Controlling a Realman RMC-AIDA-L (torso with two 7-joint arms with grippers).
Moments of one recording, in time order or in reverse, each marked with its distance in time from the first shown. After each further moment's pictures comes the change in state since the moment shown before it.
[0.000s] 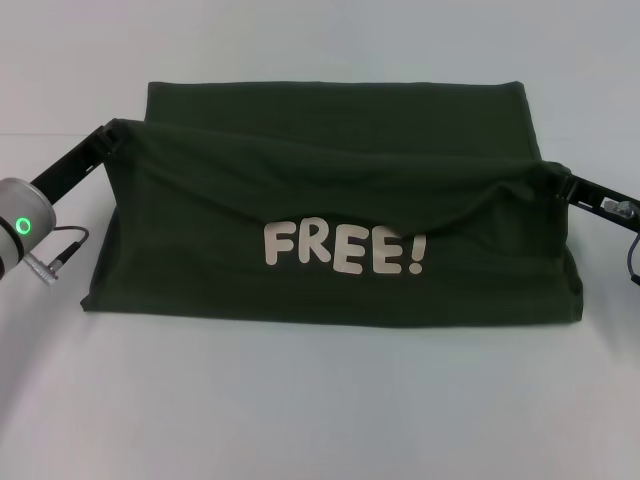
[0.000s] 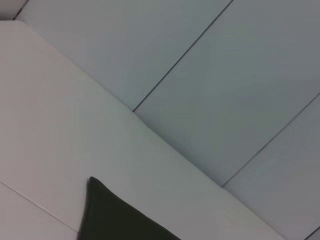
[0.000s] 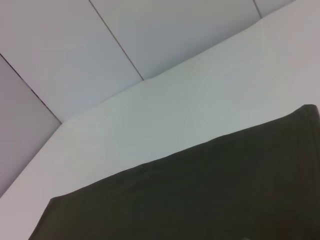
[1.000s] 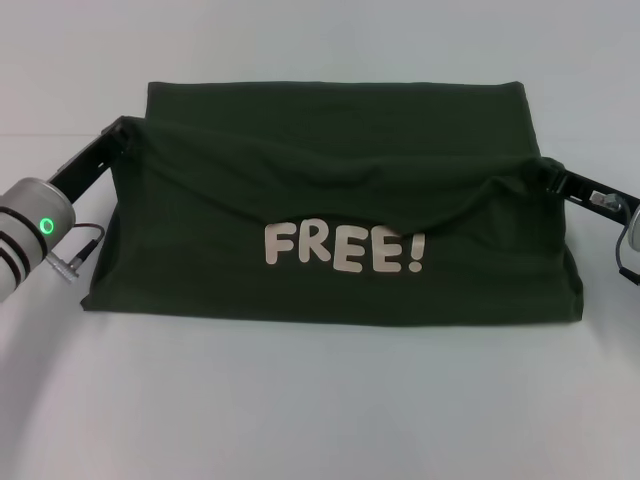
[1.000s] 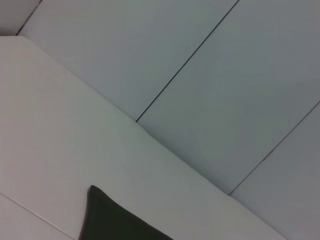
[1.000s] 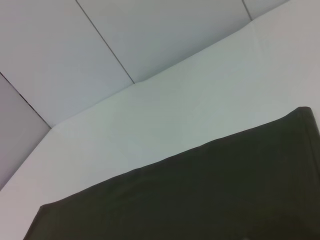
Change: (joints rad) left arm -0.025 -0.002 -0.002 -0.094 -0.141 -0.056 0.195; right arm 0.031 0.005 -0.013 0.030 0.032 0.068 -0.015
